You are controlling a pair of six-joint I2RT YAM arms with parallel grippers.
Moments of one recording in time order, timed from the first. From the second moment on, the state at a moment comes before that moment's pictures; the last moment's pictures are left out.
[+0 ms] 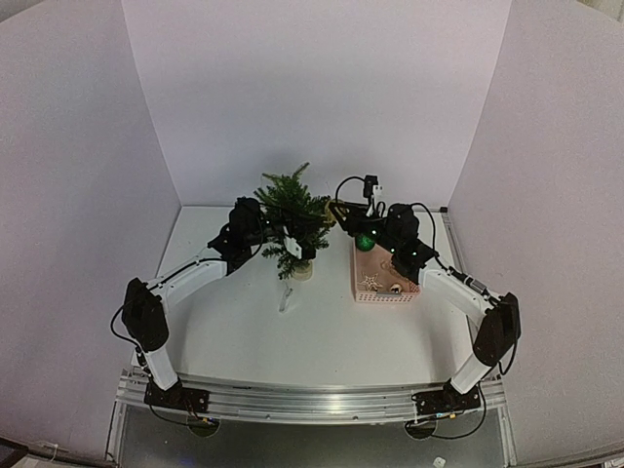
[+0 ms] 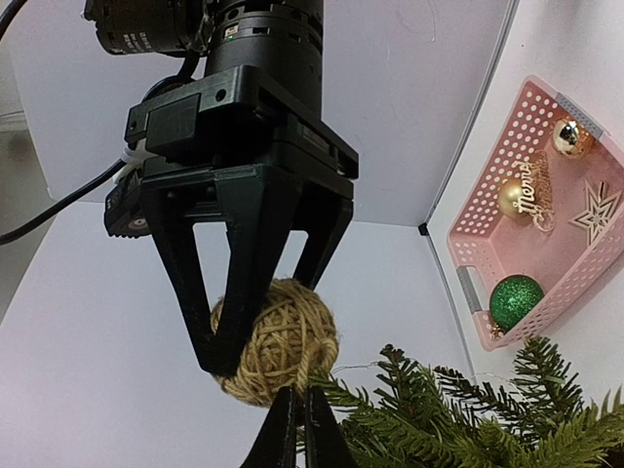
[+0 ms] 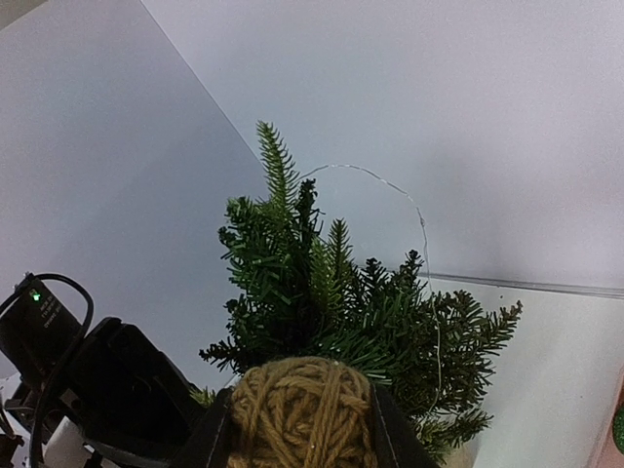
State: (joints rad) left arm -0.69 1.82 1.57 0.25 0.61 1.47; right arm 0.61 1.67 1.42 0.25 -0.23 0.56
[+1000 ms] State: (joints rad) left arm -0.69 1.82 1.55 0.20 0.60 1.47; right arm 0.61 1.63 1.35 0.31 -0.20 0.60
